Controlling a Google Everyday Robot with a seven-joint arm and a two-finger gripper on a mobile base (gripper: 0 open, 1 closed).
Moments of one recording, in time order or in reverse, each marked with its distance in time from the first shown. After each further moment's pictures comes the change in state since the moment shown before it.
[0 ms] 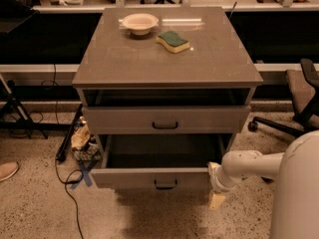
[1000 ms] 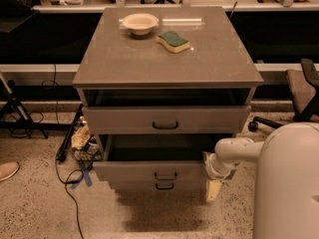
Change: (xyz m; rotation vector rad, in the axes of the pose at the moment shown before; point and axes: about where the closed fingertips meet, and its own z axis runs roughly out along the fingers) arm -0.005 -0.048 0.006 0.010 0.023 -0.038
